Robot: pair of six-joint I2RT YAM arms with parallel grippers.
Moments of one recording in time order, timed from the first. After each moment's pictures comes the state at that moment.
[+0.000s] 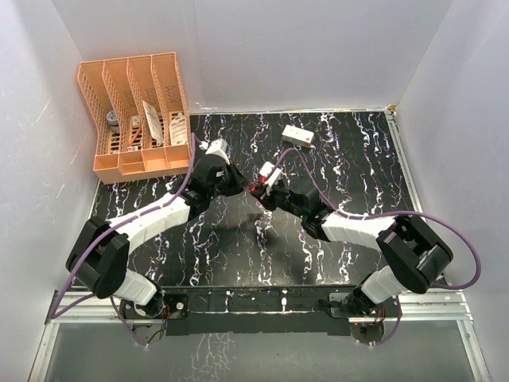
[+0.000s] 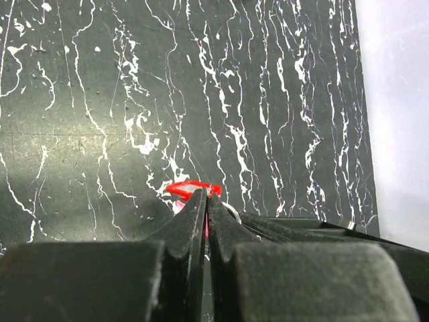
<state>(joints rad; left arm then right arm) -0.64 1.45 0.90 0.05 -0.03 -0.75 0.71 1.48 0.66 0.63 -0.21 -0.23</state>
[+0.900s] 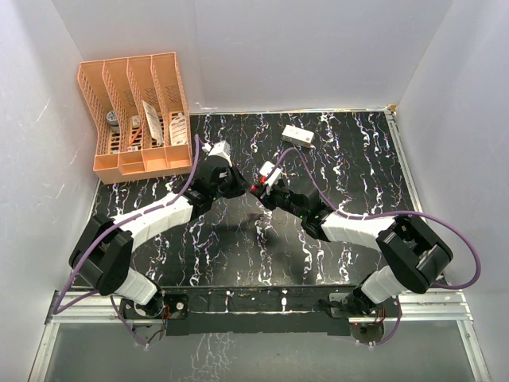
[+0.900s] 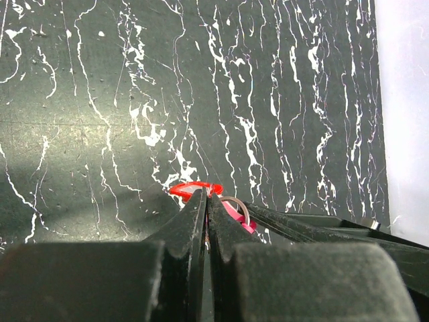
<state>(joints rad) -0.65 1.48 0.91 0.03 -0.03 -0.75 0.71 1.48 0.66 0.65 -0.18 -0.23</state>
